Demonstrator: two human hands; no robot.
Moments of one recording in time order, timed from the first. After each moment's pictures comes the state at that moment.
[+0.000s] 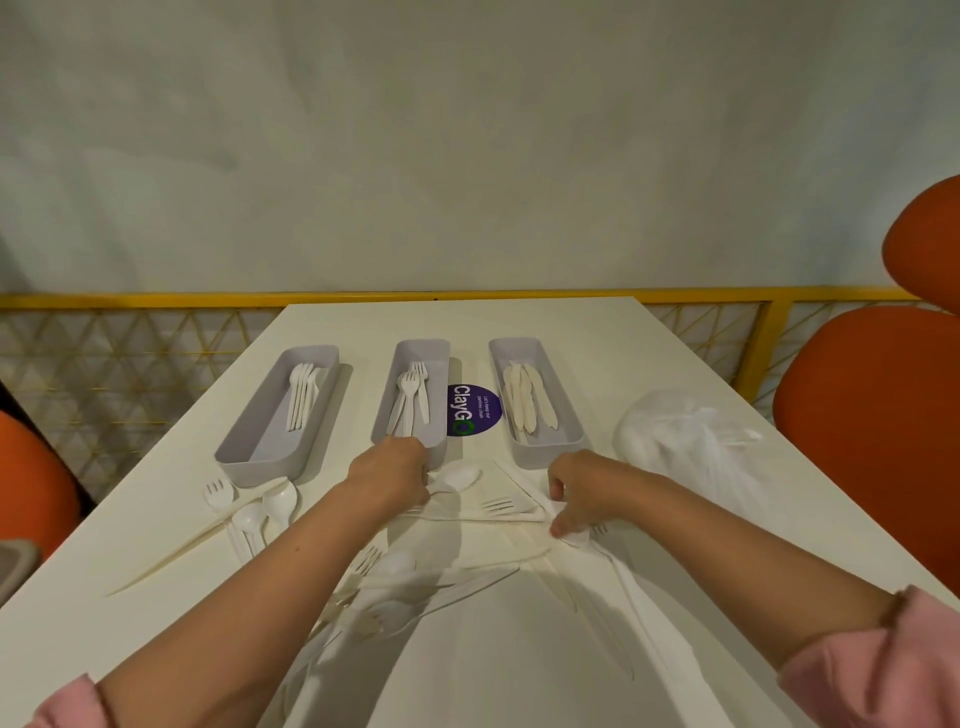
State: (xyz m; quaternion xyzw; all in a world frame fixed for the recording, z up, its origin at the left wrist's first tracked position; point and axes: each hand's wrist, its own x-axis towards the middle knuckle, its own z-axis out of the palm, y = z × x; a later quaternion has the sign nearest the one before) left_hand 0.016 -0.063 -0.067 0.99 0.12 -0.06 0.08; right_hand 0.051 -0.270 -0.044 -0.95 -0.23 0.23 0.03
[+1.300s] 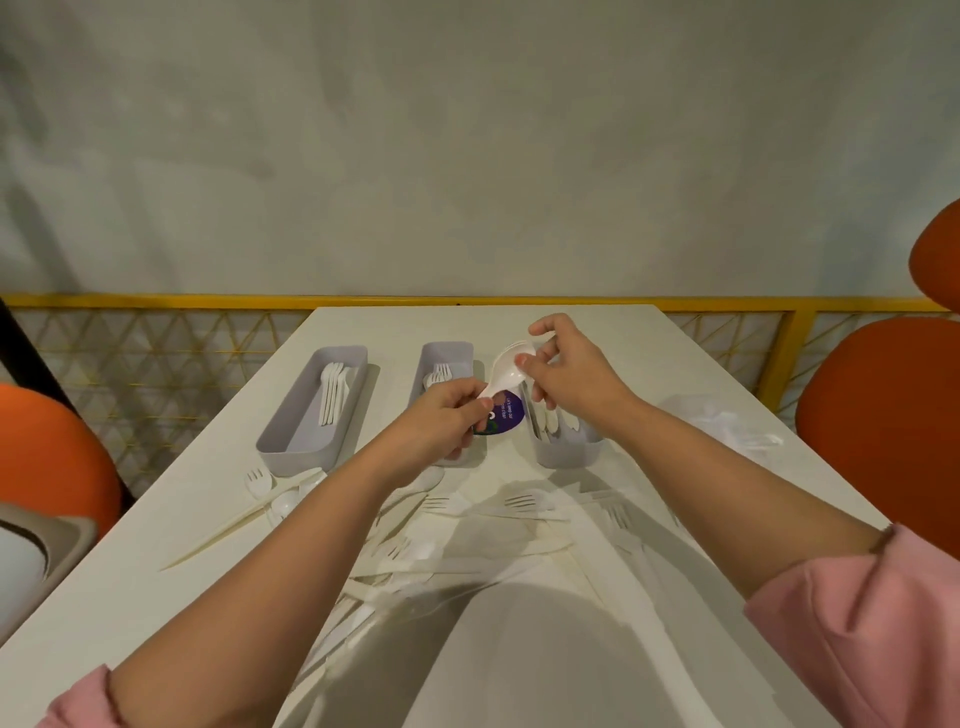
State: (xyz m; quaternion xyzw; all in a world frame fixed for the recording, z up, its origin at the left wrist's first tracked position) left_hand -0.011 -0.082 -0.008 0.82 0.04 0.01 0.57; right_hand 0.068 -0.222 0.013 -0.85 -0.22 -0.02 0.49
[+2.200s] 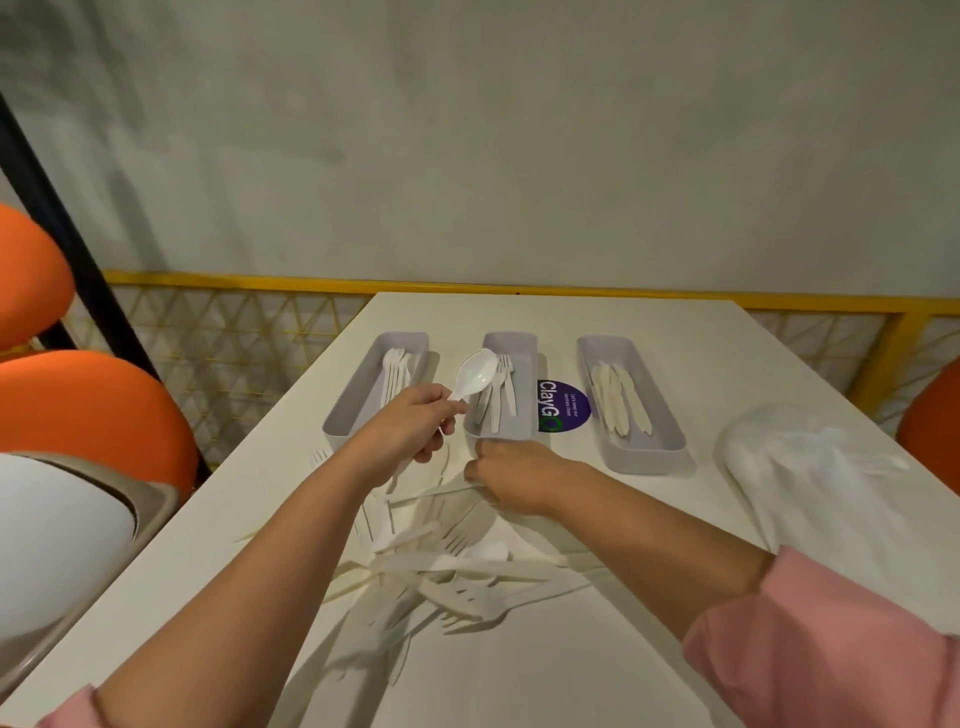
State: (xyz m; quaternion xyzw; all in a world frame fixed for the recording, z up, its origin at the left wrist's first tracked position) left_hand -0.020 -0.001 -0.032 0.79 0.15 0.04 0.59; right_hand 0.043 -0.130 -0.069 -0.84 -0.53 0.01 -0.10
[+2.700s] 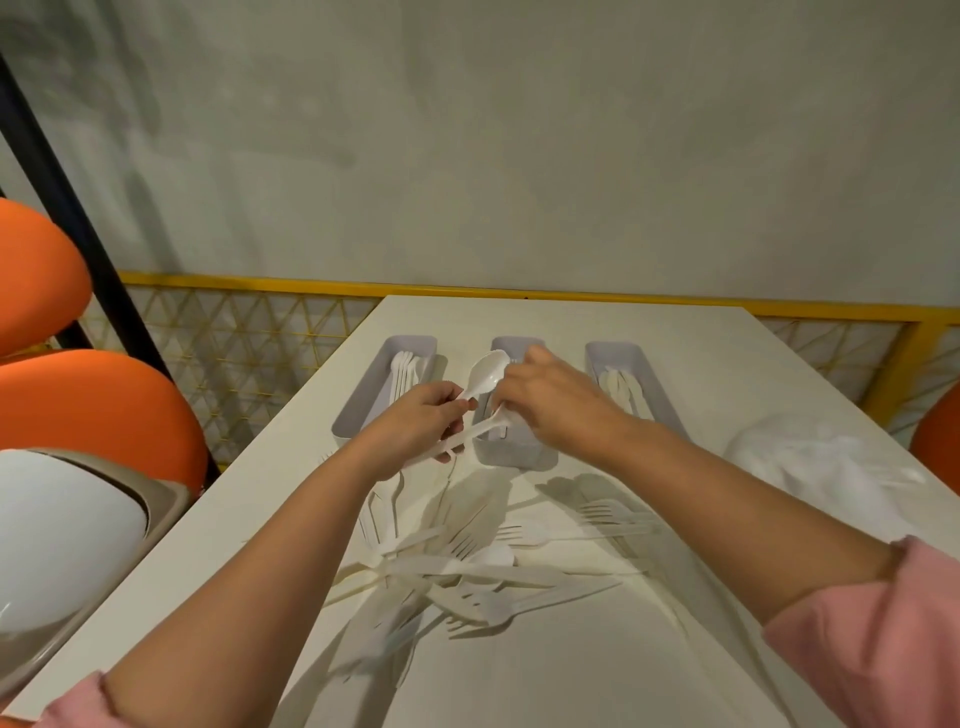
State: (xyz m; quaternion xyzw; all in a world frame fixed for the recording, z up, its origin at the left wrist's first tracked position) left_hand -0.023 -0.001 -0.023 0.84 0.13 0.04 0.52; right_hand 0.056 -0.153 -0.007 -0.82 -0.54 -0.18 0.04
